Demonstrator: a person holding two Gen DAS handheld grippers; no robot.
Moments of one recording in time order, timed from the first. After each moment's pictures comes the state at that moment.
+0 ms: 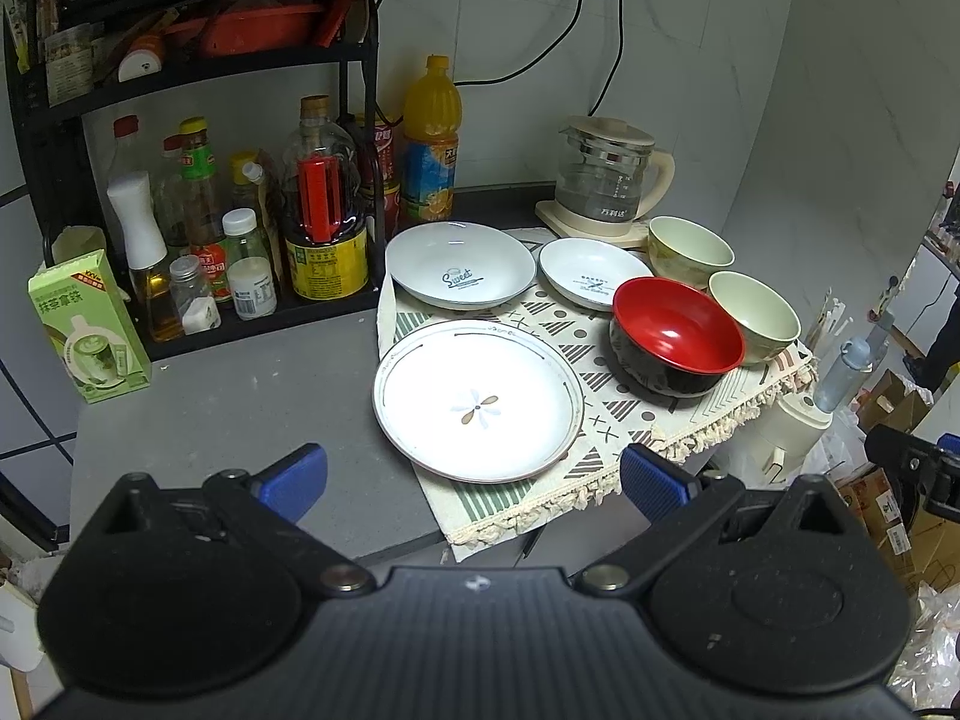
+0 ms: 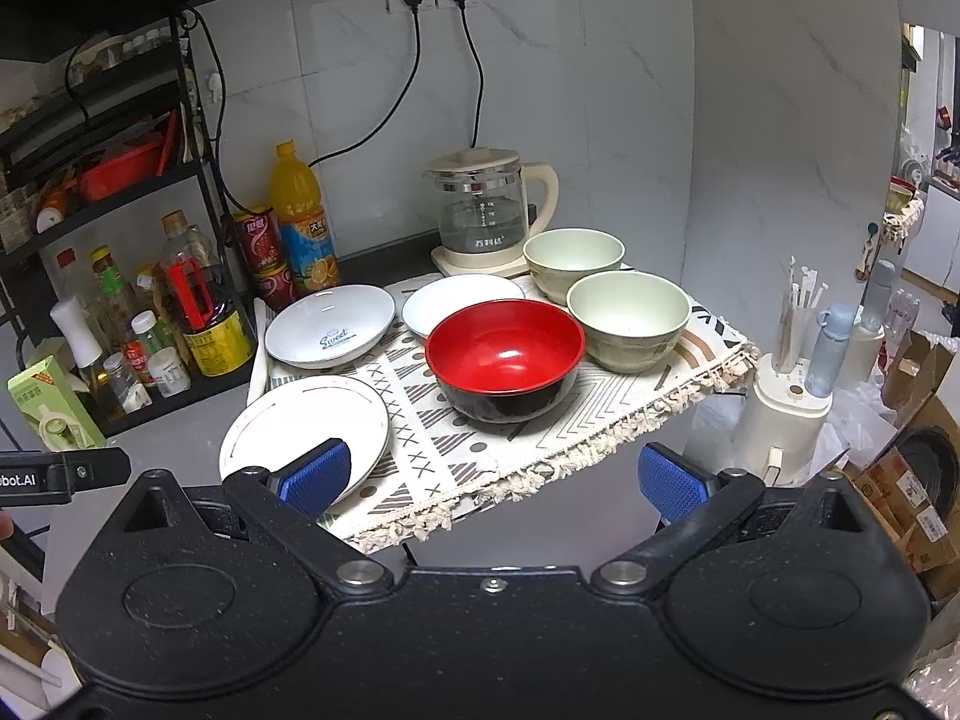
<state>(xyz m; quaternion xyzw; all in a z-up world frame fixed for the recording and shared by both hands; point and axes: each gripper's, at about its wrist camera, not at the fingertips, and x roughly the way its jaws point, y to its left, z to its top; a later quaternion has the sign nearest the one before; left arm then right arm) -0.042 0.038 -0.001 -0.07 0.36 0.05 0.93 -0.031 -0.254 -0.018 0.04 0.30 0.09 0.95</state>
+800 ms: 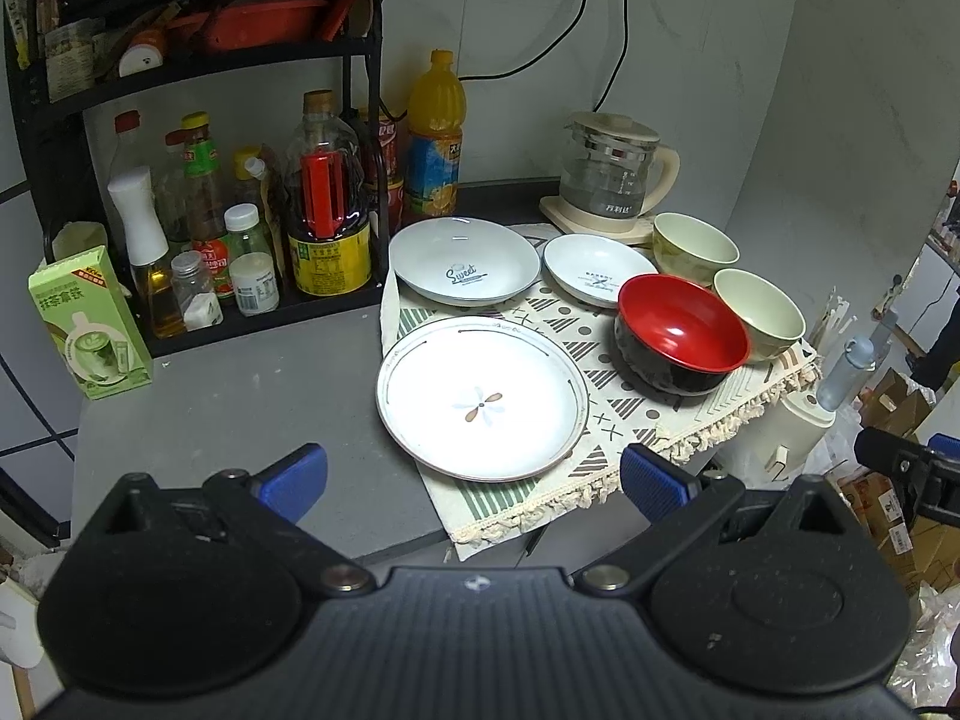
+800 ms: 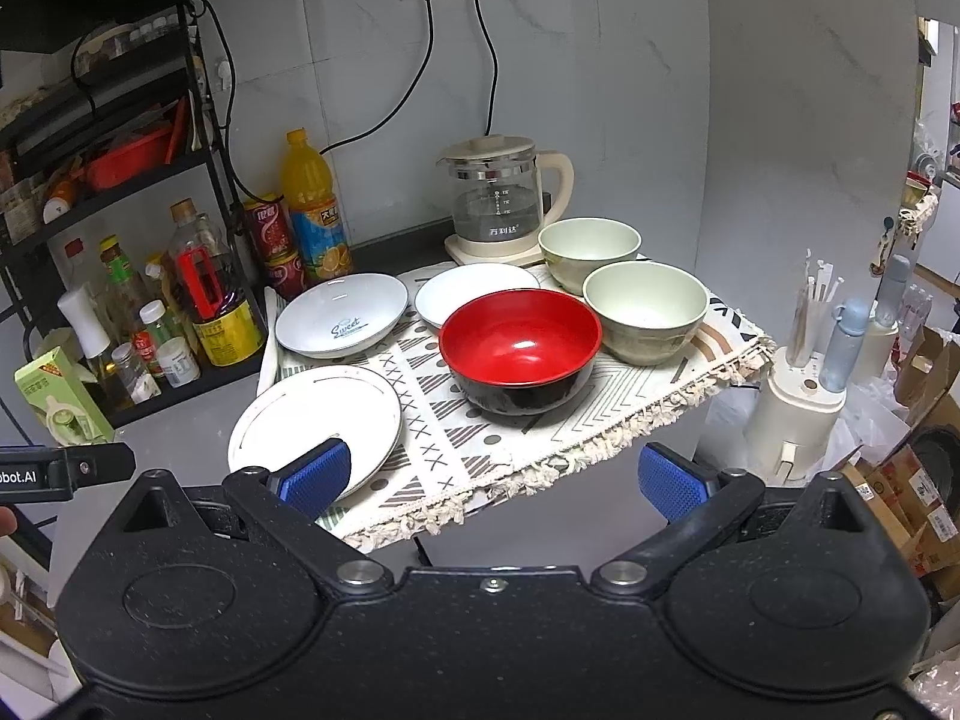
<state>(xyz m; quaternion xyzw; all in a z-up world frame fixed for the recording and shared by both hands) -0.039 0.039 -0.004 -0.07 0.37 0.05 0.93 -0.021 -0.250 -0.024 0.04 0.32 0.10 0.94</state>
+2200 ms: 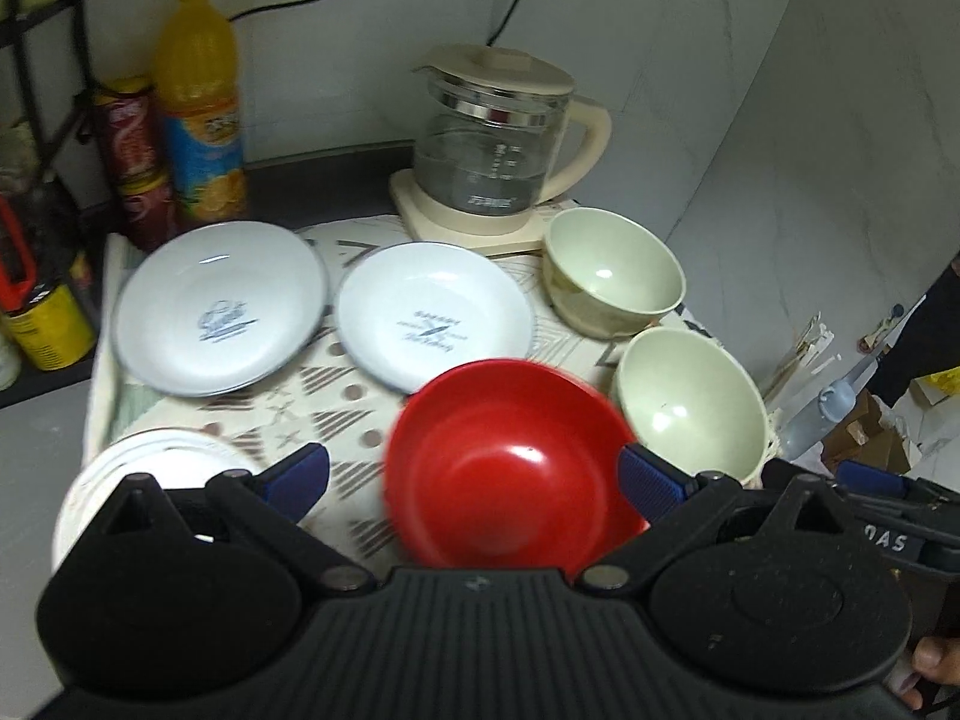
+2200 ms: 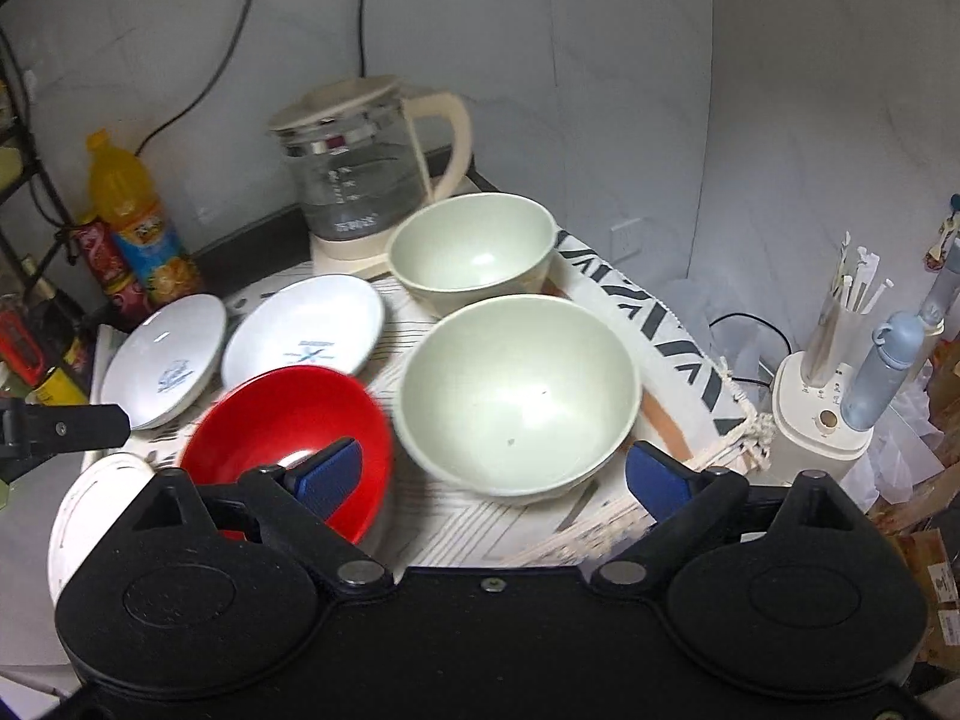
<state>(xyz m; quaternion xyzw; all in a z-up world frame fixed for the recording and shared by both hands) 0.238 -0.110 -0.038 -0.11 0.44 0.01 0.89 0.260 -0.379 -0.084 0.04 0.40 0.12 0.91</state>
